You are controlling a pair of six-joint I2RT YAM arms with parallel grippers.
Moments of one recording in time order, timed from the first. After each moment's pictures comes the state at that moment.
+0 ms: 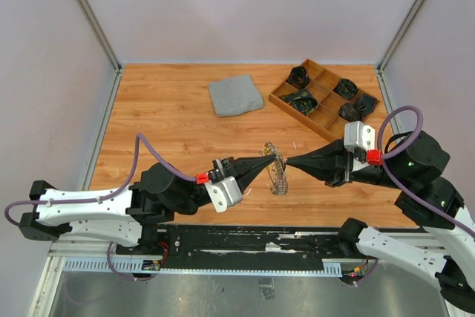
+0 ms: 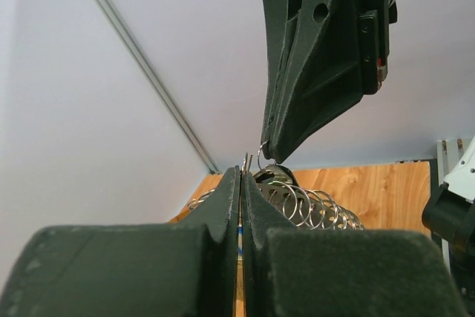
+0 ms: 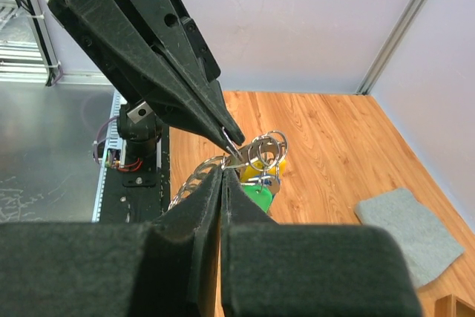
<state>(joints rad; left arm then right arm) -1.50 0.97 0.98 0.35 -0.24 0.57 0.88 0.69 1.24 -0.48 -0.53 -0.15</state>
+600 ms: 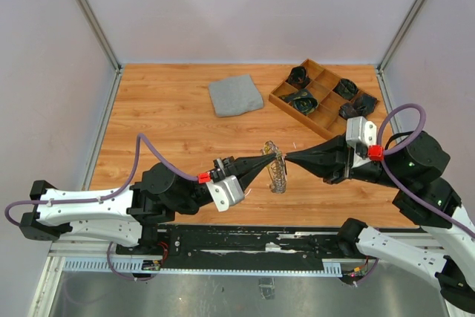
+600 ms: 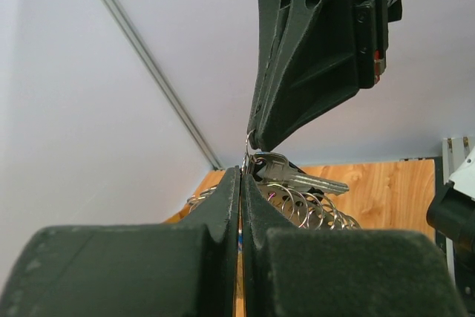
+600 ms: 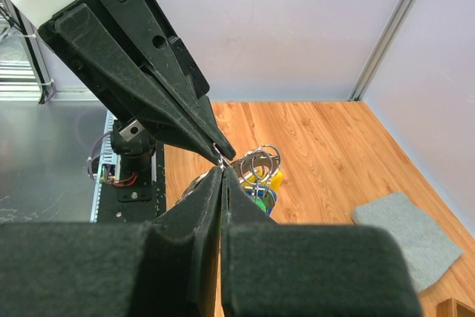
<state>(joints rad) -1.50 0.98 0.98 0.35 -0.25 0.57 0.88 0.69 1.22 -0.40 -0.50 -0.11</state>
